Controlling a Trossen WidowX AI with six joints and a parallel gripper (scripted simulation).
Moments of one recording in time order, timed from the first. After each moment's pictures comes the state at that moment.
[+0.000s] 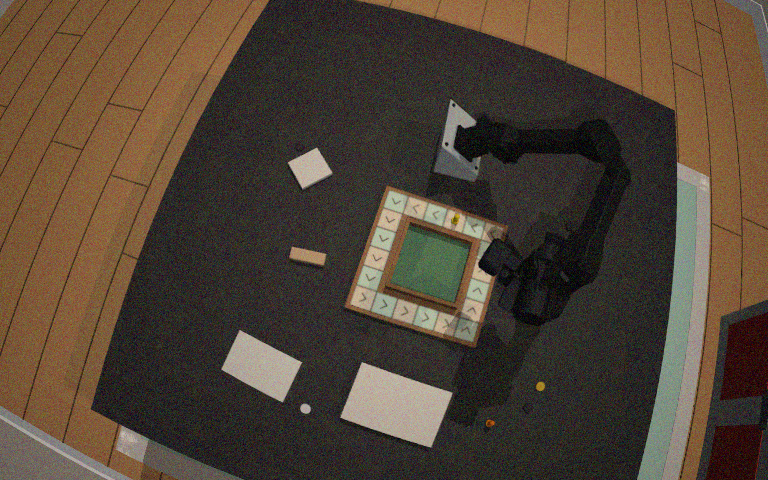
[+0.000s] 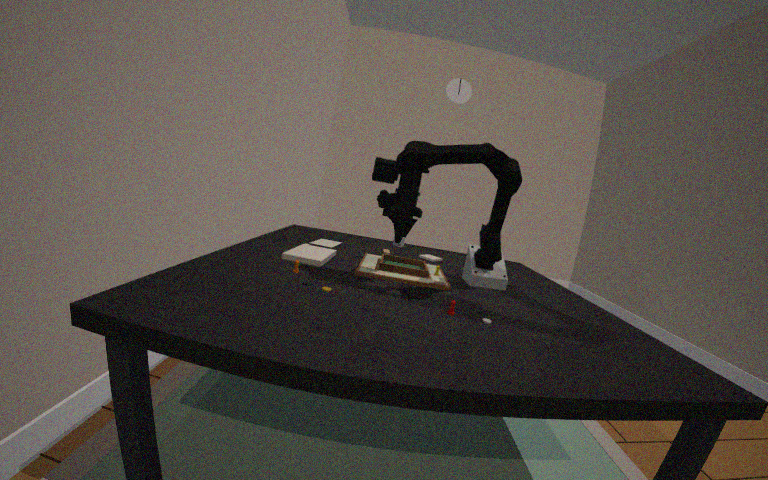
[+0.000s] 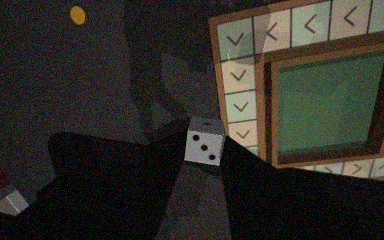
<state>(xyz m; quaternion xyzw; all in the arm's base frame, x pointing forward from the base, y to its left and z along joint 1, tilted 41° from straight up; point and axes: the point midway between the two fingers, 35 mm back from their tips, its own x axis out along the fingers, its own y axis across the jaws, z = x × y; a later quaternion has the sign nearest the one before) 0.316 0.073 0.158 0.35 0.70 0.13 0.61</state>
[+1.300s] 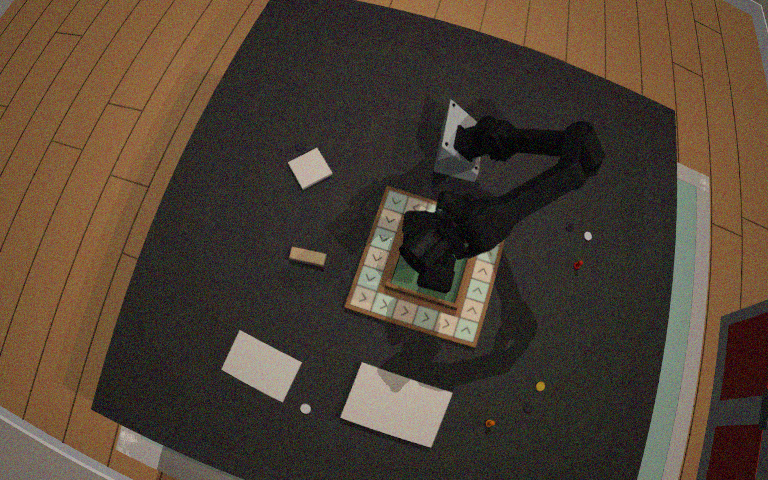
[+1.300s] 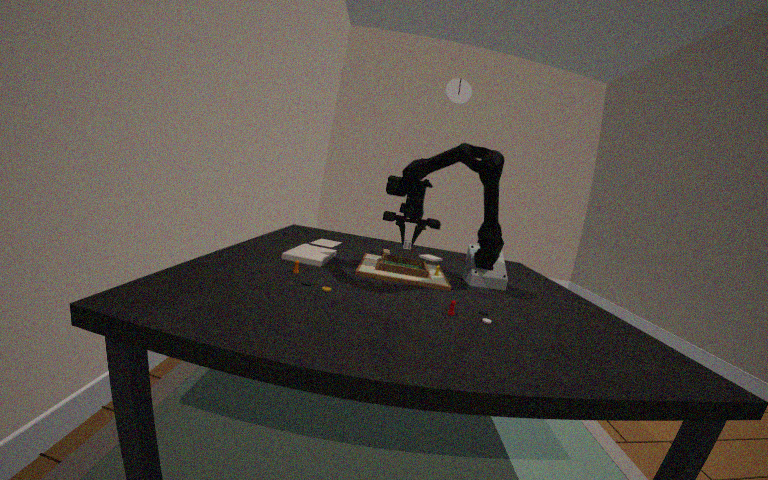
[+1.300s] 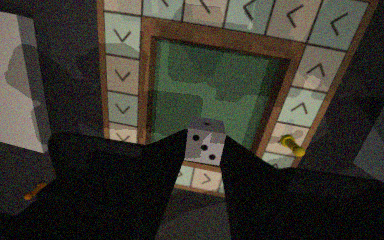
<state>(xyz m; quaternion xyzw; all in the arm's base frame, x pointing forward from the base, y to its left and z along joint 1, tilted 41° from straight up) 0.275 -0.030 0.028 0.64 0.65 -0.30 0.29</state>
